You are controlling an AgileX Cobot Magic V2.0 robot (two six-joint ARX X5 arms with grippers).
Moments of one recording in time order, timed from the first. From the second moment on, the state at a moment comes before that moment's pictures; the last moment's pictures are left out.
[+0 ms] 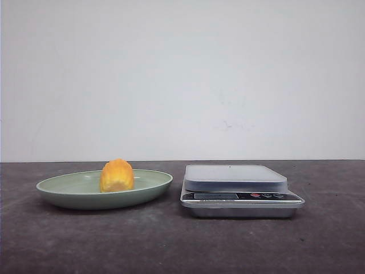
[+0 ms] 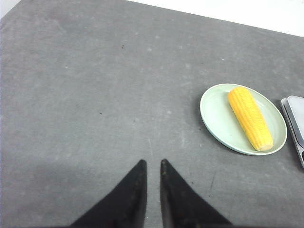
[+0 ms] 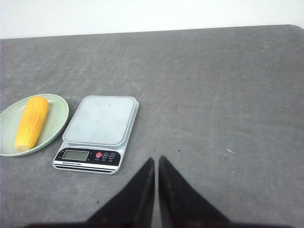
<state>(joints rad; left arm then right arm) -0.51 0.23 1.10 -1.40 -0.44 -0.43 0.14 0.29 1.02 -1.13 -0.08 0.16</state>
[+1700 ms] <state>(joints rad) -0.02 0.00 0.03 -0.18 -0.07 -0.17 0.14 0.29 1.02 -1.13 -0.08 0.16</state>
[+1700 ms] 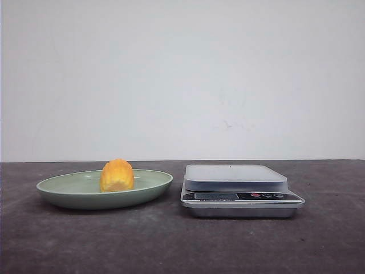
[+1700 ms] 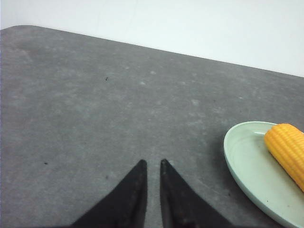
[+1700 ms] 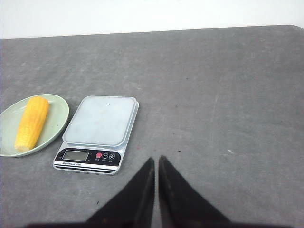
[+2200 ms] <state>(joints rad) -0.02 0.00 0.03 -0.18 -0.07 -0.17 0.14 0.29 1.02 -1.13 -0.08 0.16</state>
